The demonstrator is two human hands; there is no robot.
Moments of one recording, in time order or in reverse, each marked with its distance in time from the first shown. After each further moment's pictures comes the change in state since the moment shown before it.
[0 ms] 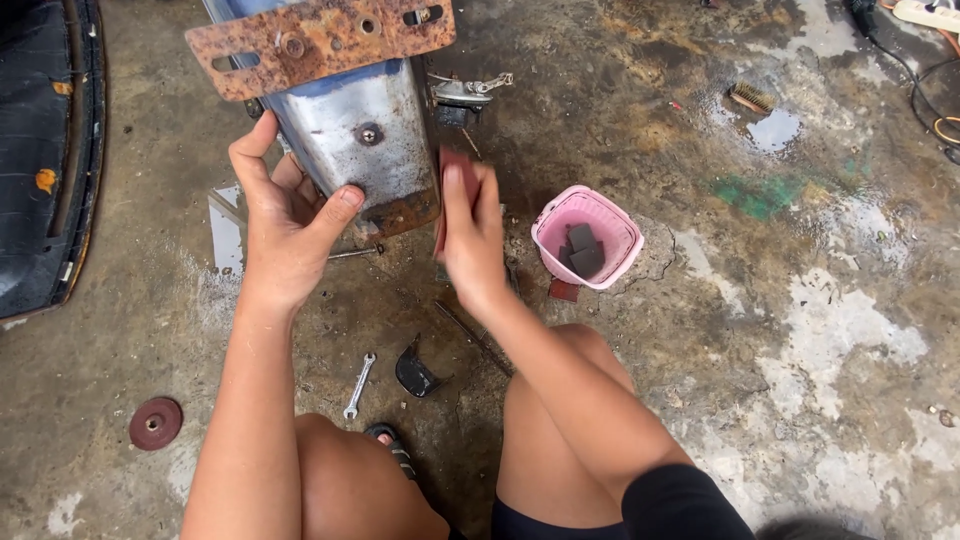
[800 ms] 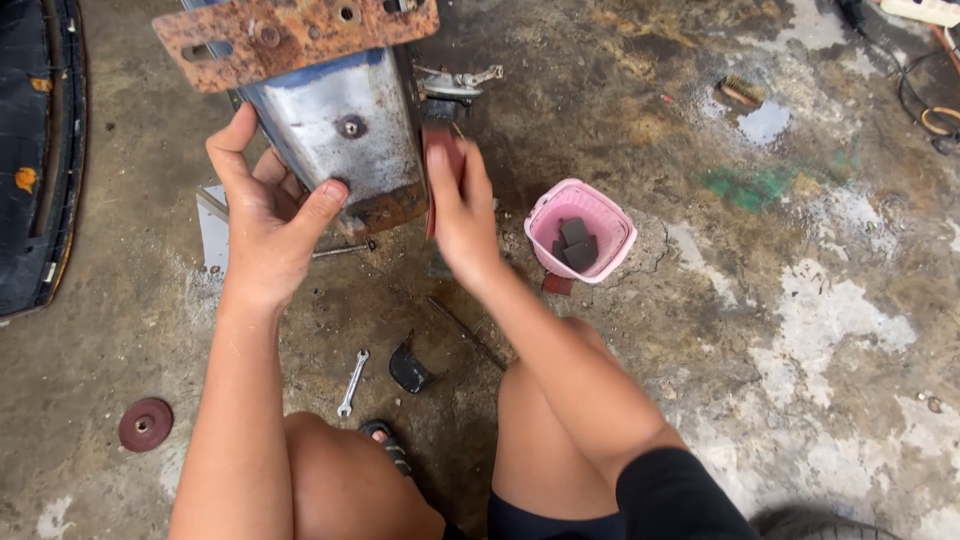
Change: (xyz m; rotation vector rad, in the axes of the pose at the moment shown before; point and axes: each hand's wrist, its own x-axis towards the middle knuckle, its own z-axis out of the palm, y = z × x) left_hand -0.001 -0.007 -0.004 -0.020 0.009 0.010; right_hand 0.030 0.025 -0.007 -0.021 -0.054 -0.110
